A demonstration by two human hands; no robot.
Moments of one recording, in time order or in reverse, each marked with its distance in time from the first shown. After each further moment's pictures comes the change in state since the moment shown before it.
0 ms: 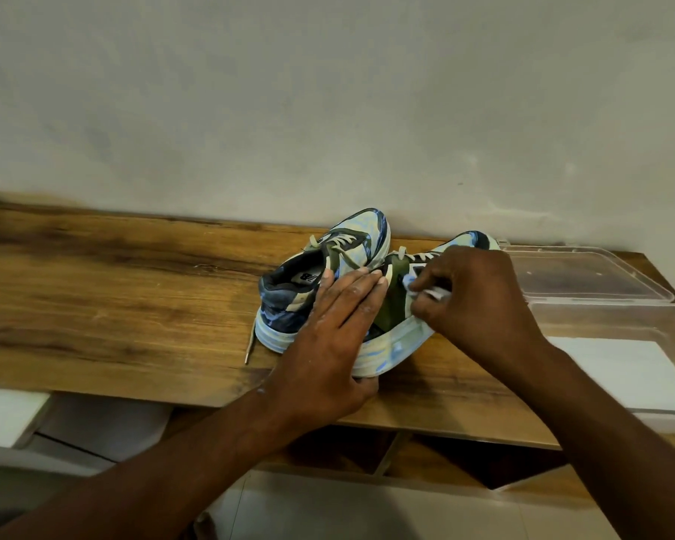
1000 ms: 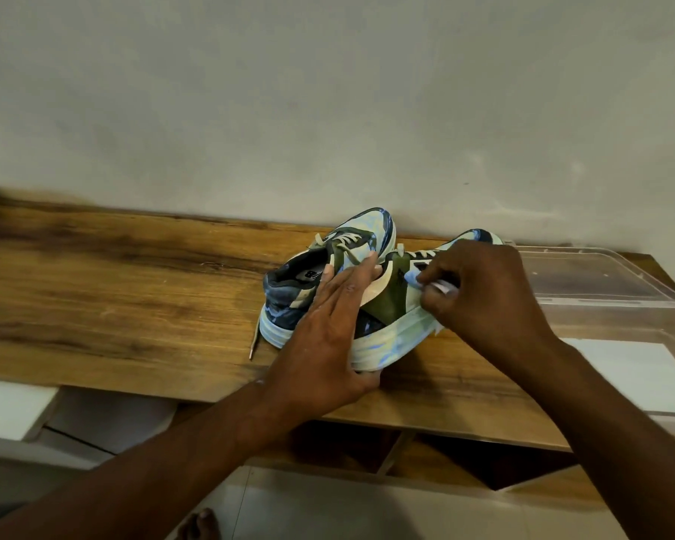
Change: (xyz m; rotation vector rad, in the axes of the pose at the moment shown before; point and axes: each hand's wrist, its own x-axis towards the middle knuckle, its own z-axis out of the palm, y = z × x) left_hand 0.000 0.001 -0.005 -0.203 0.034 -0.119; right_hand -0.001 -0.001 -0.005 -0.019 0.012 -0.044
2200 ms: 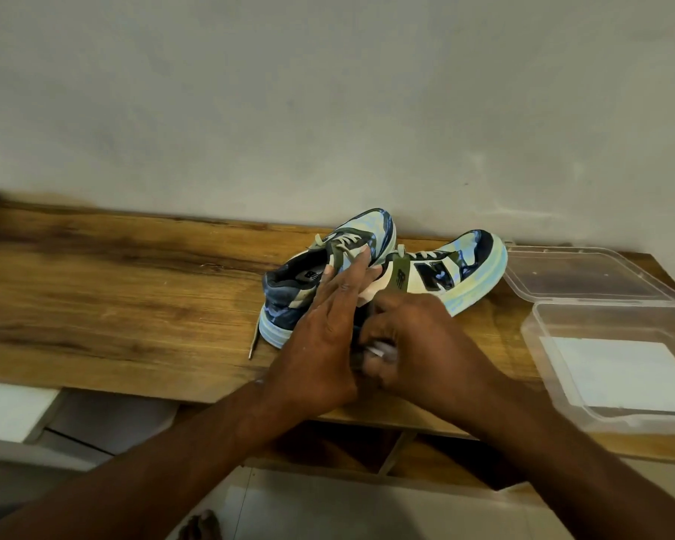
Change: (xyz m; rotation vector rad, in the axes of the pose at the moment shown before) left_hand 0.001 -0.001 -0.003 -0.079 -0.031 -0.026; right_hand -0.027 -0.046 0.022 0.072 -0.330 -0.259
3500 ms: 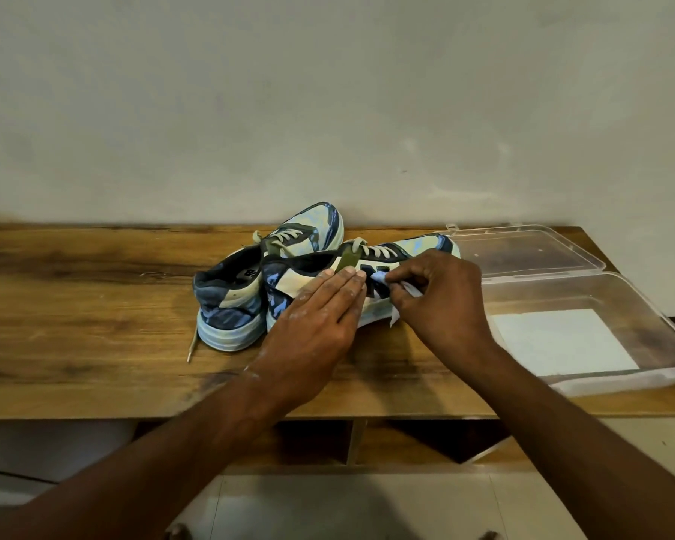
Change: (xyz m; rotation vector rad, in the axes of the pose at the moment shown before) left_hand 0.030 0.016 0.042 0.799 -0.136 0.318; right_hand -0.026 0.091 -0.010 0.065 0.551 0.442
